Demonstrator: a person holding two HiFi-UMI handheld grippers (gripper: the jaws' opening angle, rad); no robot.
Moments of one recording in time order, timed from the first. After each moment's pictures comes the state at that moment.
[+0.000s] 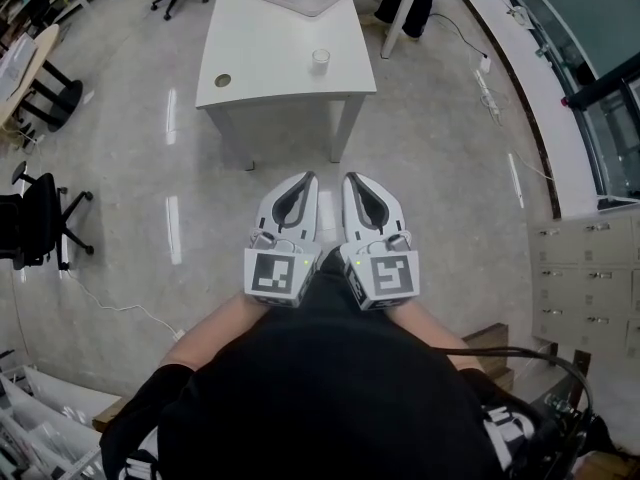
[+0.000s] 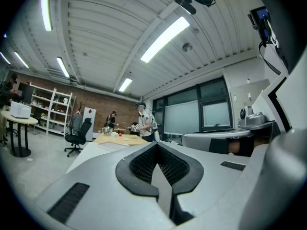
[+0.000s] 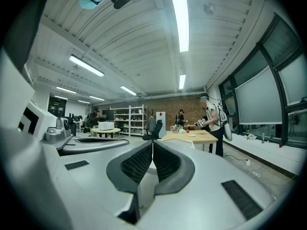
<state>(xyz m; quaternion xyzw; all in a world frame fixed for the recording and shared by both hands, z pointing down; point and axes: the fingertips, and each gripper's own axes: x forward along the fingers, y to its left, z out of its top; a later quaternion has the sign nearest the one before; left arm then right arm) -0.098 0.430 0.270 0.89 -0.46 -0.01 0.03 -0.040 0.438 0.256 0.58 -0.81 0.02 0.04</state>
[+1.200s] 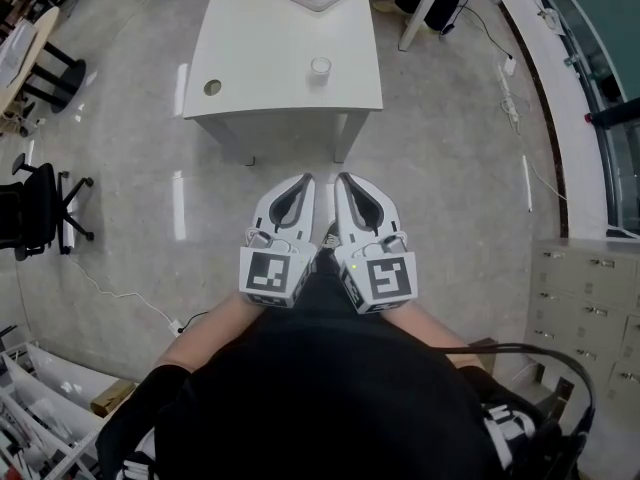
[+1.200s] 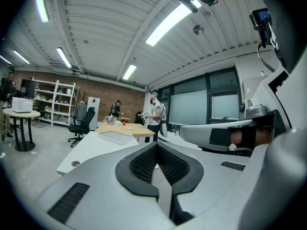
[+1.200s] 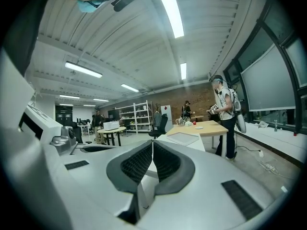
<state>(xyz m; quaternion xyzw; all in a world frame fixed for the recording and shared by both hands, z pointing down) -0.045 0.290 0.317 0.87 -0.48 0.05 0.09 0.004 0.294 0.291 0.53 -0.84 0.07 0.04</state>
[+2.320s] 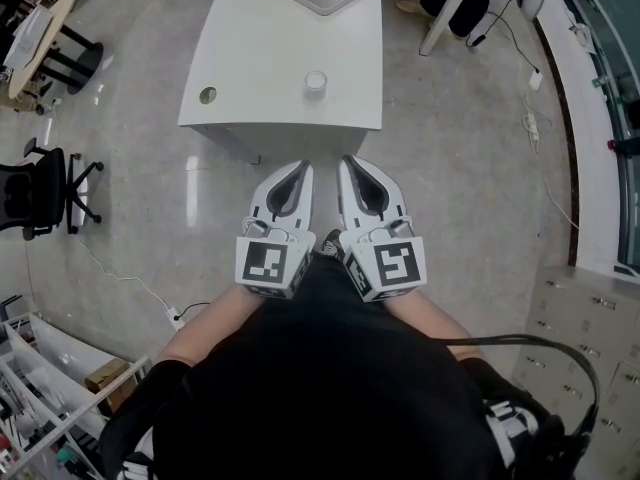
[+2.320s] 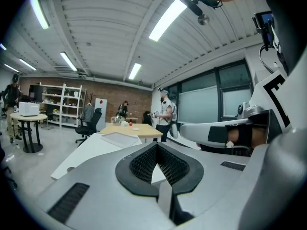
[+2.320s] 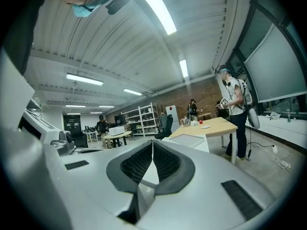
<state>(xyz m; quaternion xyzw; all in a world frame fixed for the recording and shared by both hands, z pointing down) 0.020 0.183 0.319 0.84 -0.53 0.06 0.08 0.076 0.178 0.294 0.48 -0.87 0.09 0.00</state>
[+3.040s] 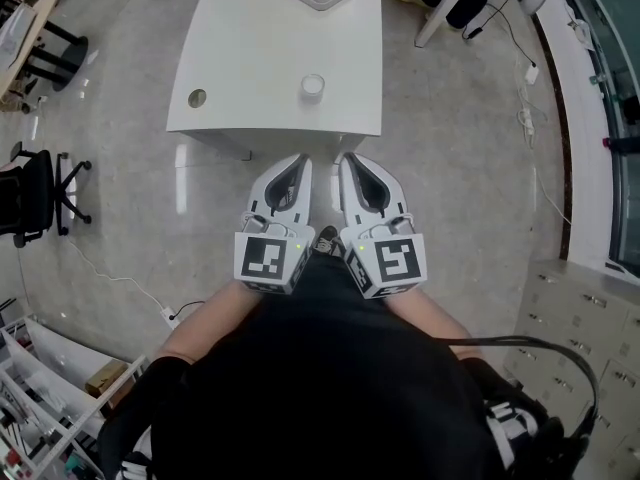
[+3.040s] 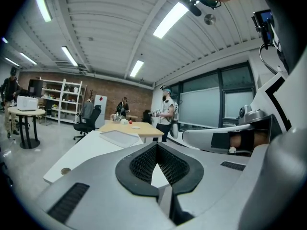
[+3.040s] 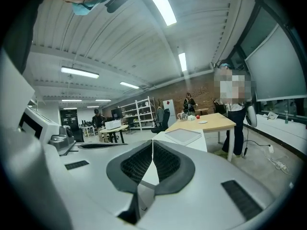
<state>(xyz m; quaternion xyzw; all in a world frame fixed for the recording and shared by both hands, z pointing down) 0.003 0.123 0.337 0.84 -0.53 0.06 0.10 0.063 0.122 0.322 0.49 -0.86 0.11 0.04</state>
